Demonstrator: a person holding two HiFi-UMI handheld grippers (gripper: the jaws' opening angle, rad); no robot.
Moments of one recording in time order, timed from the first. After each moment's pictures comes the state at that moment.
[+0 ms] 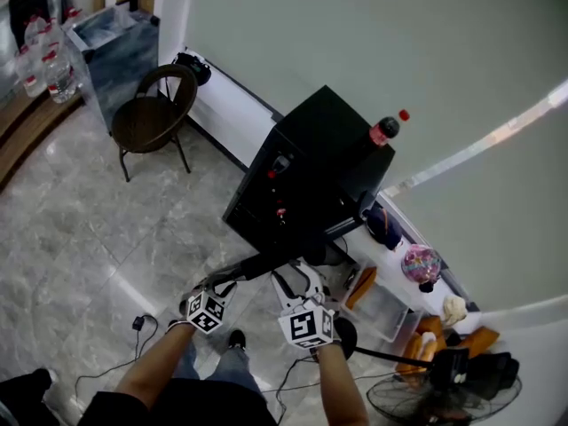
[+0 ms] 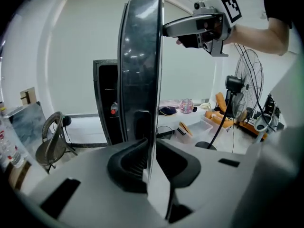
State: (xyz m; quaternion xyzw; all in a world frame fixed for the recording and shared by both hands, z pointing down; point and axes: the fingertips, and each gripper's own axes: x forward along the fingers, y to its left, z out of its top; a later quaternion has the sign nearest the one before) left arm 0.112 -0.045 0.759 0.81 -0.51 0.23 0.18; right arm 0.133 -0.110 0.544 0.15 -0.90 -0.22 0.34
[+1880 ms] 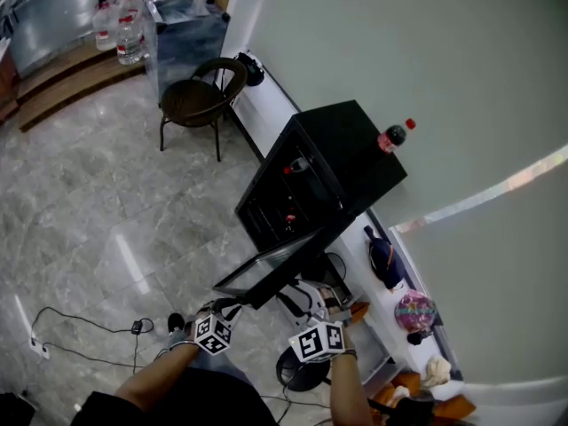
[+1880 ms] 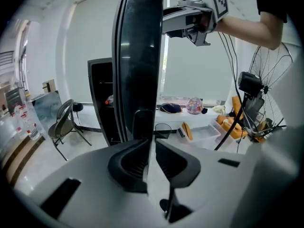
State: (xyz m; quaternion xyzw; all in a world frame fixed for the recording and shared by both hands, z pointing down) left arm 0.305 0.012 0.760 0.72 -0.61 0.23 0.24; right arm 0.282 -0.062 0.547 -0.11 -0.87 -0.35 0.33
